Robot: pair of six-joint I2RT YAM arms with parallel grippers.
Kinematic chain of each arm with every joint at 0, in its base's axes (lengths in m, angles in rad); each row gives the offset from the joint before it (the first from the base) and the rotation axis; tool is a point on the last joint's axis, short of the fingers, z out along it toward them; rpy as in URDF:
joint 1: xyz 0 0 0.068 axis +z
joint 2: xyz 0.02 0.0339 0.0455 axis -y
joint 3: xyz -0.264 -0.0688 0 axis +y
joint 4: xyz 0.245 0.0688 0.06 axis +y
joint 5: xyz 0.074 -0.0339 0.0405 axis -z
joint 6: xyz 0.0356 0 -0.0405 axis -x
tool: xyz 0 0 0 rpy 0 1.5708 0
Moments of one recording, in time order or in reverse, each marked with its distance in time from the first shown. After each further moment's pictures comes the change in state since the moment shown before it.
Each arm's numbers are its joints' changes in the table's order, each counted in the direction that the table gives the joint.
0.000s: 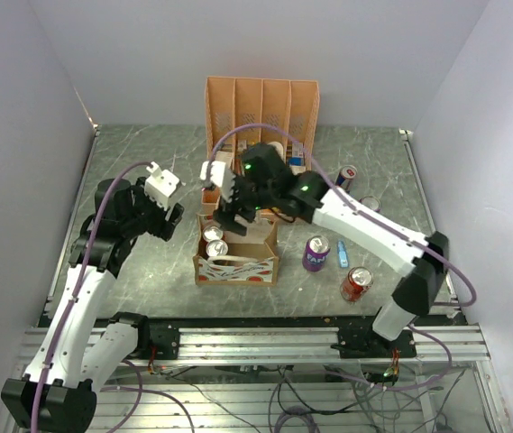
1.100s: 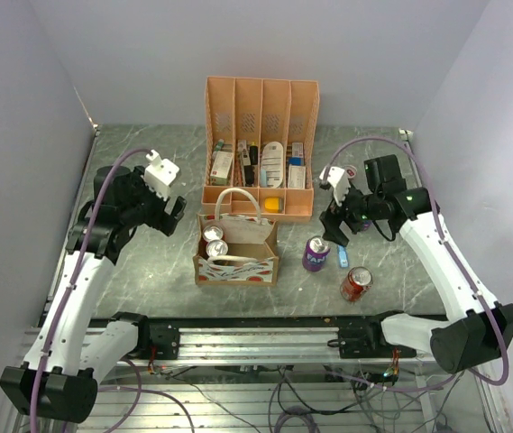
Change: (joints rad) left arm 0.005 -0.084 -0.130 0.090 -0.008 0.014; right arm -0.687 0.517 0.476 0.292 -0.145 0.187
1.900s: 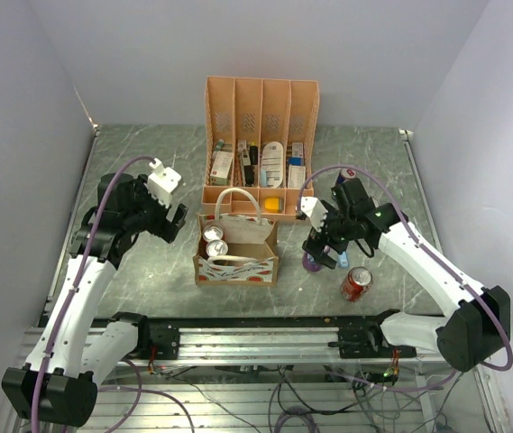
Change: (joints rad) left arm 0.000 0.024 0.077 -0.010 0.020 0.000; right arm 0.198 -0.015 0.217 -0.081 0.169 0.023
